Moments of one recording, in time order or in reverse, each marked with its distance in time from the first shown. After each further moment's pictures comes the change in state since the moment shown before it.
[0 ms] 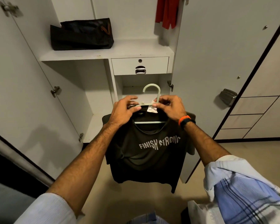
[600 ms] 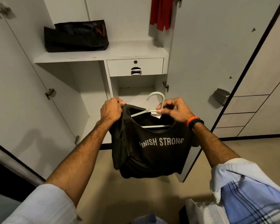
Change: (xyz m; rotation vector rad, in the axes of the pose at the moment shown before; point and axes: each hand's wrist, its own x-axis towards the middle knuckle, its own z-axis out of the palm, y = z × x) left_hand 0.017 -0.015 -0.012 0.329 0.111 -0.113; right_hand -0.016 0.002 -0.031 -0.008 -0.165 0.108
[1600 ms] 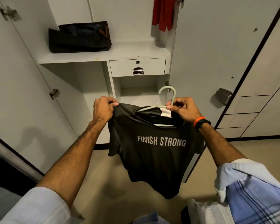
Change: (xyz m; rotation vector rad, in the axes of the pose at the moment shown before) left_hand -0.003 -0.025 -0.026 -0.131 0.131 0.040; right_hand -0.005 0.018 -0.011 0.103 0.134 -0.002
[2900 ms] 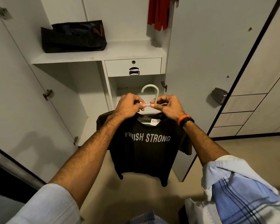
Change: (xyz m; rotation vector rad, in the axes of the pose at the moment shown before) left_hand -0.006 0.077 0.043 -0.074 -0.387 0.146; right_hand 0.014 -0.018 0.036 0.024 0.017 -0.039
